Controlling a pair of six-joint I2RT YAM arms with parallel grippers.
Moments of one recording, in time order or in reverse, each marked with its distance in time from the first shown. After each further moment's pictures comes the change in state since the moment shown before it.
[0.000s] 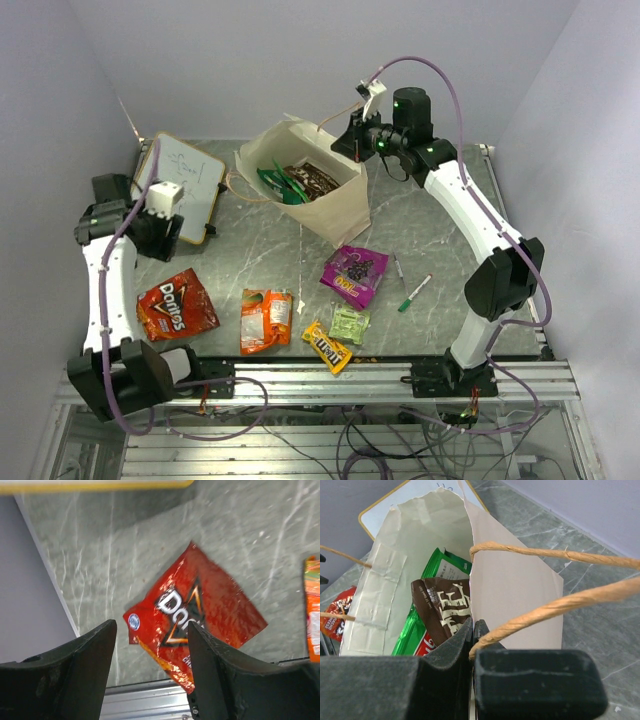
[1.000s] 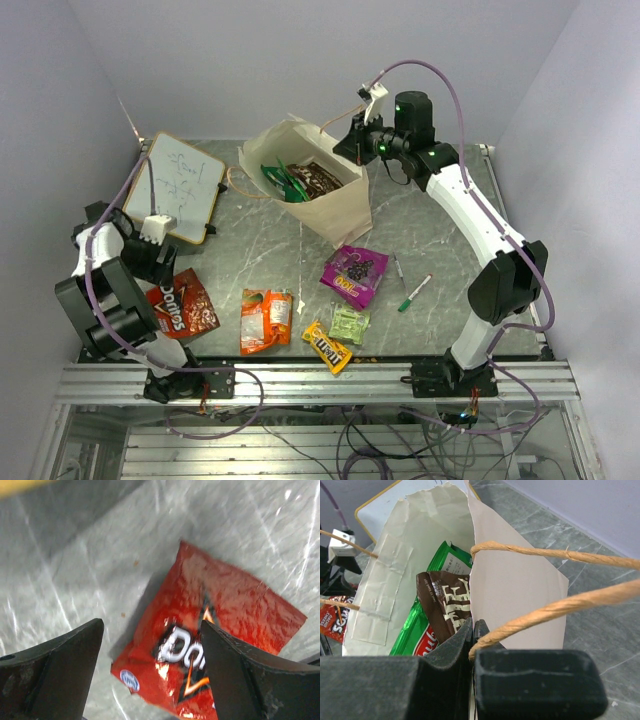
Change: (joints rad) left arm 0.129 0.362 -0.125 0.112 0.113 0.294; right arm 0.000 -0.032 -0.052 0.019 0.010 -0.014
